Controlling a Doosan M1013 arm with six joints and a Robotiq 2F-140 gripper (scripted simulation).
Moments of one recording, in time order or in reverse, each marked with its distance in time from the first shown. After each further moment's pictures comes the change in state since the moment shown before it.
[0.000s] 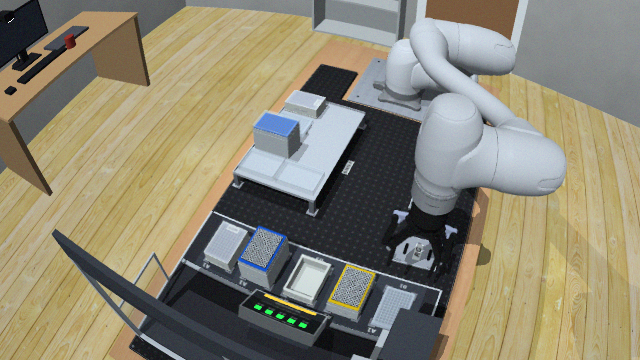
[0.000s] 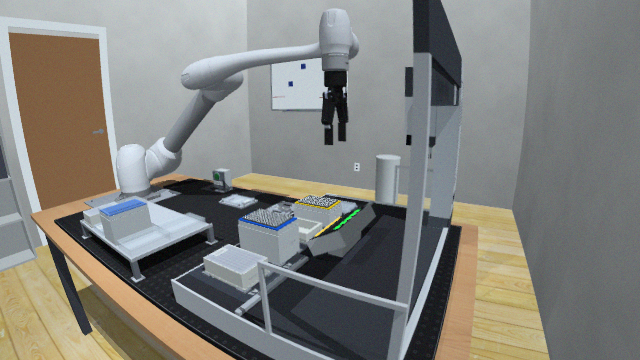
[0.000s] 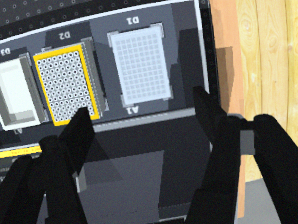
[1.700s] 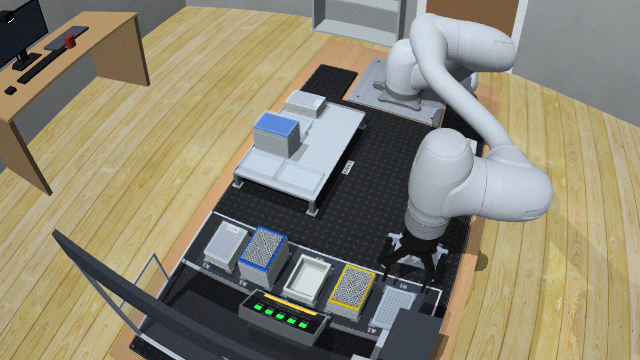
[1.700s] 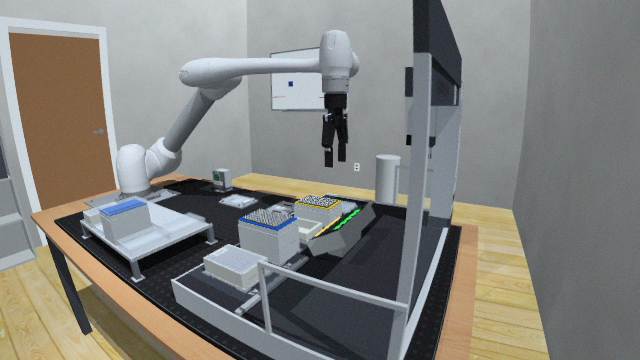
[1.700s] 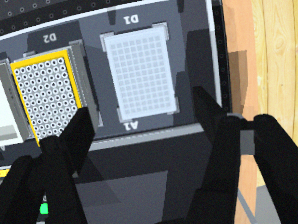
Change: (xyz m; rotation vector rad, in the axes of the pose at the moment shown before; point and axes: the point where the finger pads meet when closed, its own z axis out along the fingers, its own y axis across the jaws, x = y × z) arm 0.000 0.000 0.073 0.000 0.000 0.000
